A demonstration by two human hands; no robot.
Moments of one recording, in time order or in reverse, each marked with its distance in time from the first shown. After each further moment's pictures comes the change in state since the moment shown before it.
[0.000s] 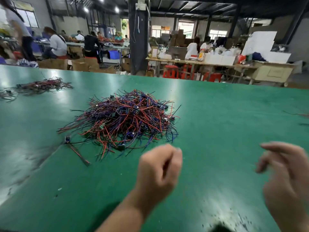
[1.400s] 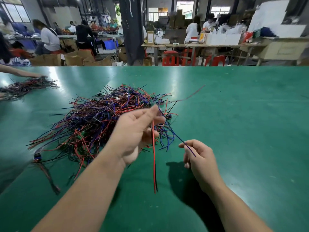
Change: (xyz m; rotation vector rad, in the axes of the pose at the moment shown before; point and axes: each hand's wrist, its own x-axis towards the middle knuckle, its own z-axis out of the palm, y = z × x) left_hand 0.117 -0.067 0.006 -0.611 -0.022 -0.914; right_hand -0.005 0.077 0.137 0.186 -0.343 0.720
